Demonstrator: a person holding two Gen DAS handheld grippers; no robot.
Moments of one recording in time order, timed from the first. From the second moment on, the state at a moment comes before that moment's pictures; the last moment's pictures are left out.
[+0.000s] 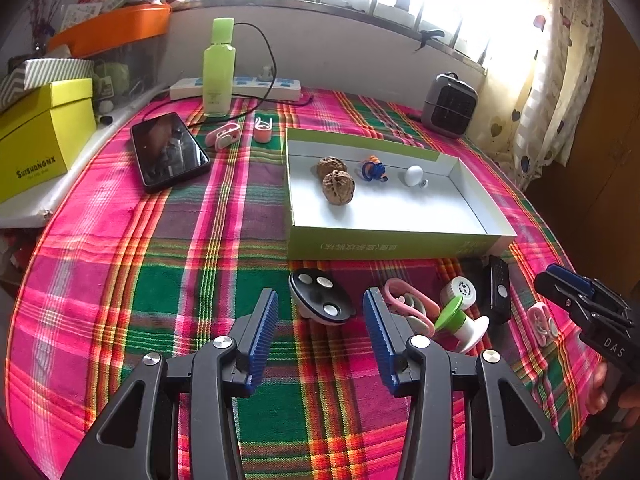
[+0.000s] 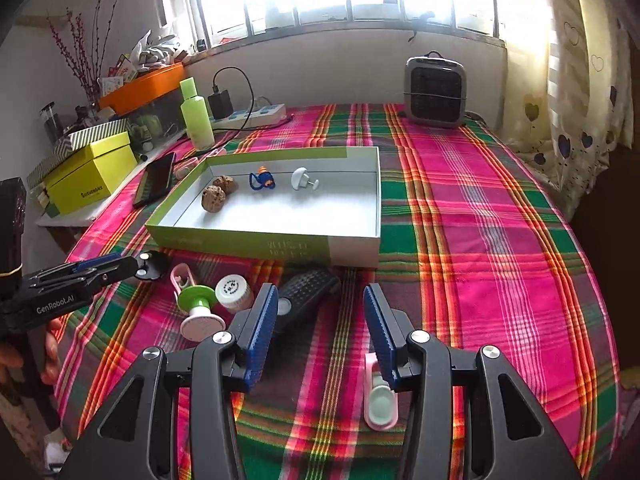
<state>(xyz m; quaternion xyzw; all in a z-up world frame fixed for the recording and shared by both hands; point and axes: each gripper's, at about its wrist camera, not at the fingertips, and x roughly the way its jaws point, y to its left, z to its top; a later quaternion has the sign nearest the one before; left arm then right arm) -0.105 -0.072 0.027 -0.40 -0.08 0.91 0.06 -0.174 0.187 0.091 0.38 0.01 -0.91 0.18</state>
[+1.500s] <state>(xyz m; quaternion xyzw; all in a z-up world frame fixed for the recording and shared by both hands) -0.114 -0.076 0.008 -0.43 -0.09 0.90 0.07 -0.190 0.162 0.062 0.43 0.04 -0.90 0.12</state>
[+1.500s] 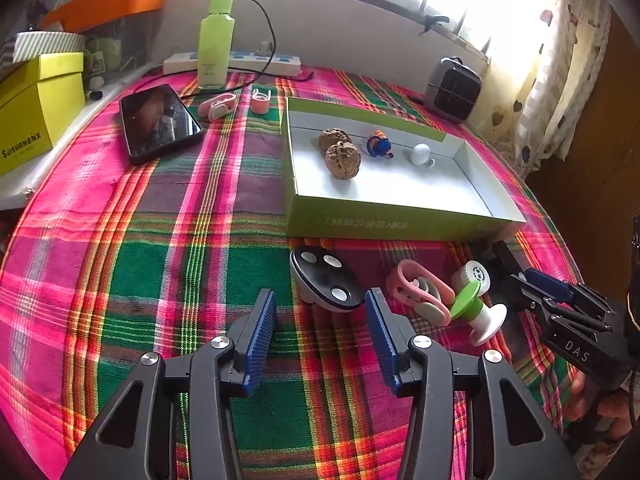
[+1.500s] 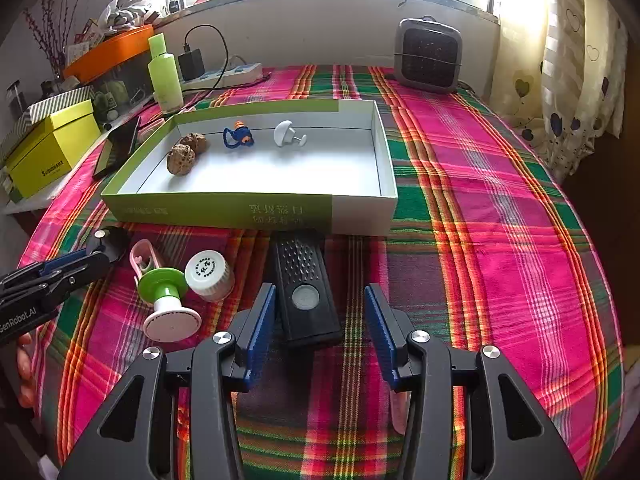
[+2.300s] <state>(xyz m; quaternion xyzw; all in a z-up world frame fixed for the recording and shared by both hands) -0.128 -0.077 0.007 -0.43 -0.09 0.89 0.07 -0.200 0.155 0.056 0.43 0.04 -0.88 0.18</state>
